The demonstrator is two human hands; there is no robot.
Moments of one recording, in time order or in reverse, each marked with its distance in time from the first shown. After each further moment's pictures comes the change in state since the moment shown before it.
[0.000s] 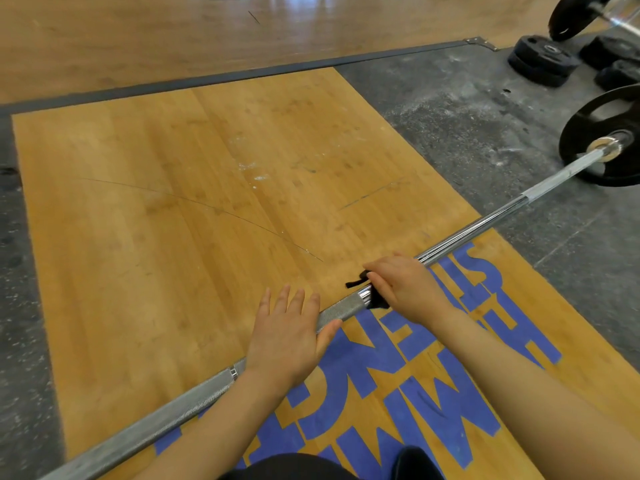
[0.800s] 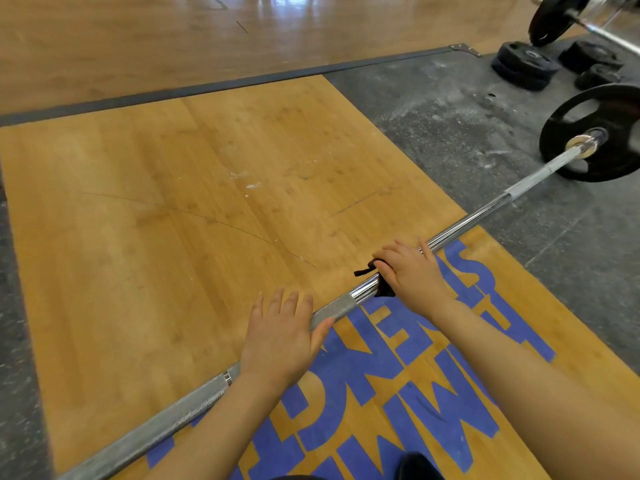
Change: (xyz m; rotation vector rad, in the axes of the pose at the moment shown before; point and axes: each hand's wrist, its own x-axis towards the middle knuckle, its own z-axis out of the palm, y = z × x) left_hand 0.012 -0.007 0.001 0.008 0.025 -0.011; right_hand 0.010 0.029 0.009 -0.074 0.047 0.276
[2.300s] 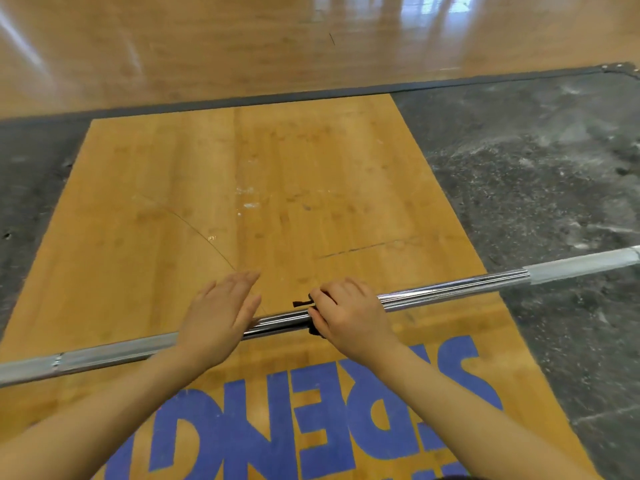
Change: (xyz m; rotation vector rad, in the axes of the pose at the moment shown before) left_hand 0.132 0.075 -0.037 -0.214 0.092 -0.407; right_hand 0.111 0.093 0.009 0.092 0.410 -0.791
